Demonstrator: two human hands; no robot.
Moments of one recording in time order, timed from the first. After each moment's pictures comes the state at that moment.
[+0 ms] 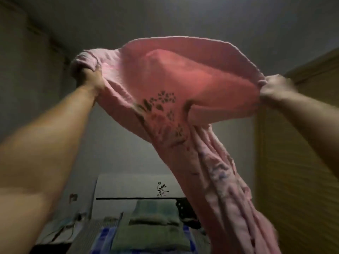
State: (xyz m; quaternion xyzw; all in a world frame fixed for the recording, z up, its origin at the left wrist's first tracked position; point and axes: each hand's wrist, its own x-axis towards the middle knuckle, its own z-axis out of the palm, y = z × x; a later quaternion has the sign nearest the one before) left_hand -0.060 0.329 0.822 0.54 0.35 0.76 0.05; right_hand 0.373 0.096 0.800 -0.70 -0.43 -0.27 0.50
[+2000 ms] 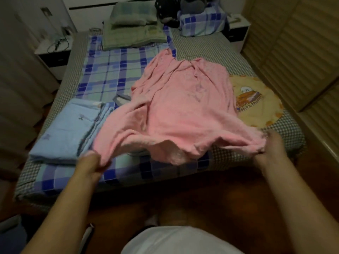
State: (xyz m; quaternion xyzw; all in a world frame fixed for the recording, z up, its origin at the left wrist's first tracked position) left_hand 0.022 -0.257 0.081 0.11 0.63 0.48 0.60; right_hand 0.465 -0.406 0.132 -0.52 0.11 0.49 0.69
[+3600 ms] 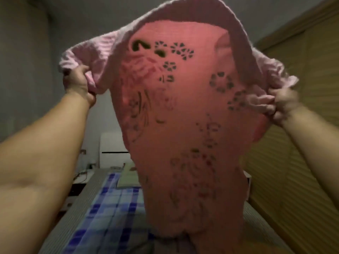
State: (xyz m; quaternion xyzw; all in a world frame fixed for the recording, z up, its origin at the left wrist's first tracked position) left_hand 0.026 0.182 0.682 0.38 0.11 0.79 0.48; right_hand 0.530 -0.042 0.646 -0.41 -0.35 0.20 0.81
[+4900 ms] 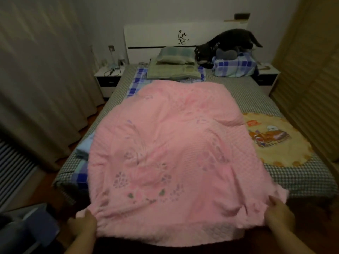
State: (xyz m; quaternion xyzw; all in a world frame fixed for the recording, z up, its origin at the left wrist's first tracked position) left_hand -0.128 -0.437 0.030 0.13 0.85 0.35 0.37; right_hand 0.418 -0.503 0.038 -0.93 -0.20 0.21 0.23
